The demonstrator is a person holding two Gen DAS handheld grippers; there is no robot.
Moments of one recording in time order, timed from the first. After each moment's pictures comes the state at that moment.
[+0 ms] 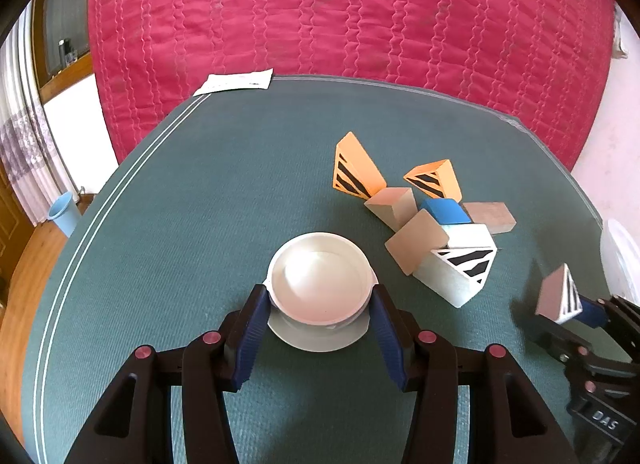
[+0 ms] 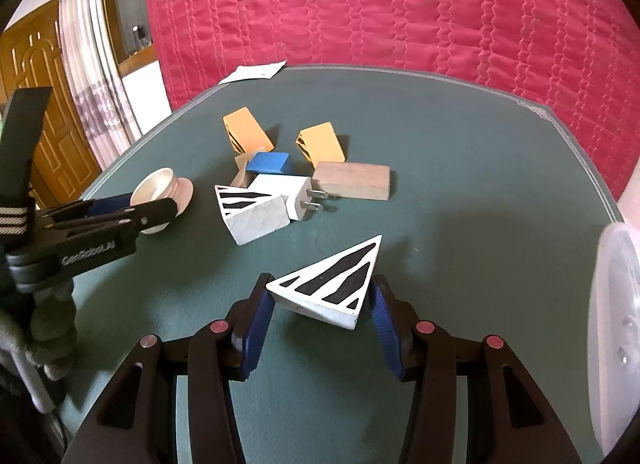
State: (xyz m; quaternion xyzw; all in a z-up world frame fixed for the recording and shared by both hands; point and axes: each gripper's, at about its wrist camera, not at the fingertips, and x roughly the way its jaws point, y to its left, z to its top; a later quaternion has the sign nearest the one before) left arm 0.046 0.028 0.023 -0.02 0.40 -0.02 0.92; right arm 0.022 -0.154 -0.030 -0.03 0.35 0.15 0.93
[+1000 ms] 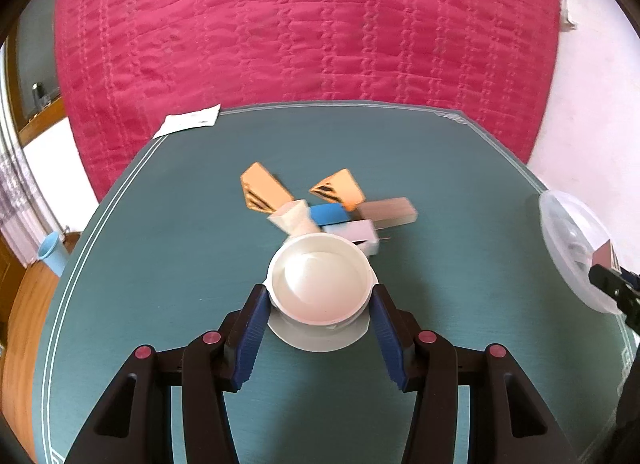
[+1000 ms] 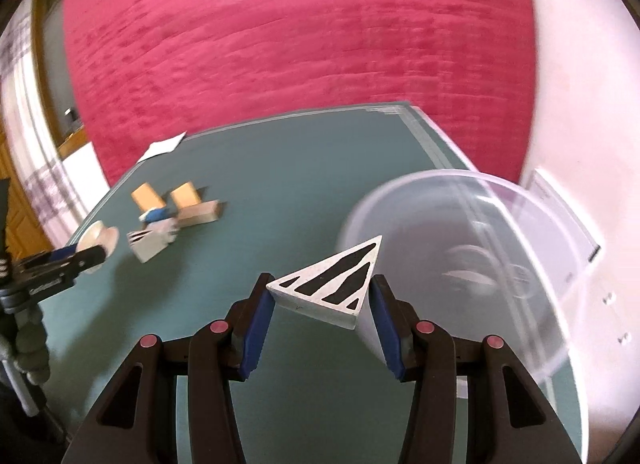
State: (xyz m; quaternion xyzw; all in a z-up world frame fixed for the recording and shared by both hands) left arm 0.002 -0.038 0.060 0.03 0.37 -0.08 0.93; right arm -0.064 -0.316 0.002 0.07 0.28 0.01 0.96
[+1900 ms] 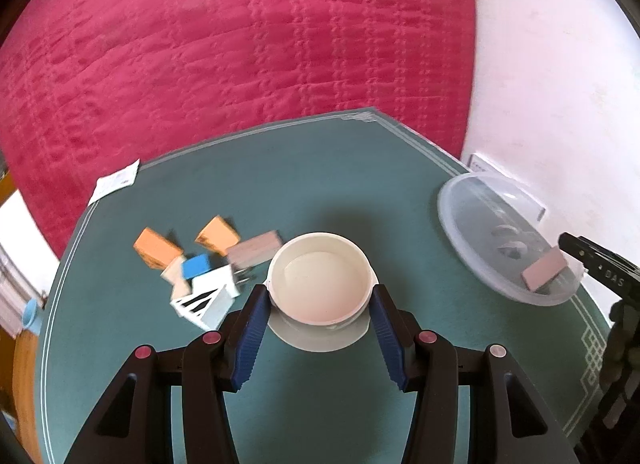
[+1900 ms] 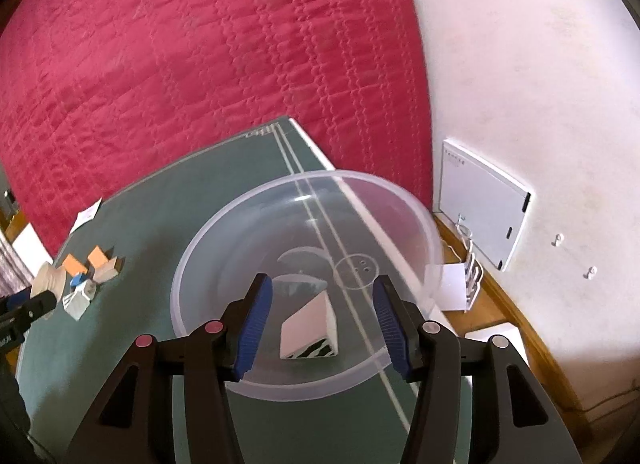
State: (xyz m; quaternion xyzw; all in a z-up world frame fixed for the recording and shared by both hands) left arm -0.014 -0.142 0.088 0.10 0.35 -0.17 0.92; right arm -0.097 -0.422 -0.008 0.17 0.25 -0.12 0.95
